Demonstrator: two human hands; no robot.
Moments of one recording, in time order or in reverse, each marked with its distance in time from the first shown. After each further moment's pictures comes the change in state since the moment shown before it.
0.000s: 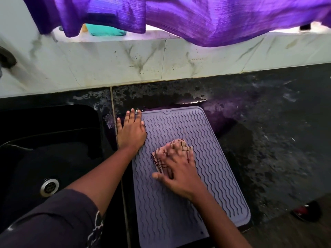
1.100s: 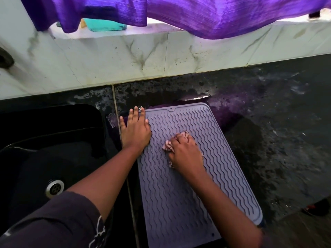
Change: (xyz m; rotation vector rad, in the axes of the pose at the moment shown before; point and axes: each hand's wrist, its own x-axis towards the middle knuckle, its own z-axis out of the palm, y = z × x) left_hand 0.003 -0.004 0.006 -0.021 0.013 0.010; right_hand 0.049 -0.003 -0.004 -0.179 0.150 0.178
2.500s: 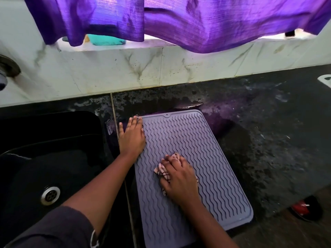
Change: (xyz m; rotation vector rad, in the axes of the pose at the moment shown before) left_hand -0.016 -0.004 -0.010 -0.044 0.027 0.074; right_hand -0.067 -0.012 0.015 0.113 0.071 -0.044
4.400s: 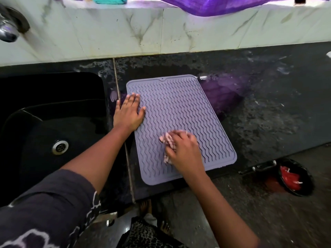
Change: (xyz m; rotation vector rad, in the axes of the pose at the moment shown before) left_hand -0.077 -0.010 0.002 0.050 -0.094 0.030; right_hand -0.086 0.008 -0.015 0.138 0.077 0.020
